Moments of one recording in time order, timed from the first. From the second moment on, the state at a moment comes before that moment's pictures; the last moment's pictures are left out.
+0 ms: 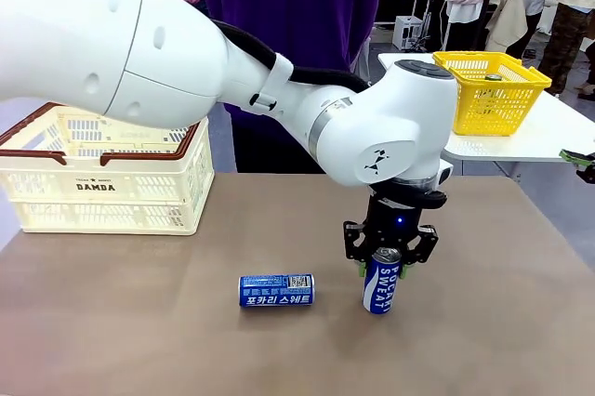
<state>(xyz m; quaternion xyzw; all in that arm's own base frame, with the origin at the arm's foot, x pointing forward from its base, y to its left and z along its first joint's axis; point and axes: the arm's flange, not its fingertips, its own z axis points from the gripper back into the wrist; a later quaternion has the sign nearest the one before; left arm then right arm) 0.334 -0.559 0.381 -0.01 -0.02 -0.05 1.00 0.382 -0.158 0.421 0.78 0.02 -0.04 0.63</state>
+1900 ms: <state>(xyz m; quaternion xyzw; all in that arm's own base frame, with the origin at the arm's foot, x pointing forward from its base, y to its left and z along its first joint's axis) 0.320 -0.465 0.686 -0.03 -0.11 -0.14 0.98 0.382 -0.158 0.421 0.78 0.02 -0.04 0.63</state>
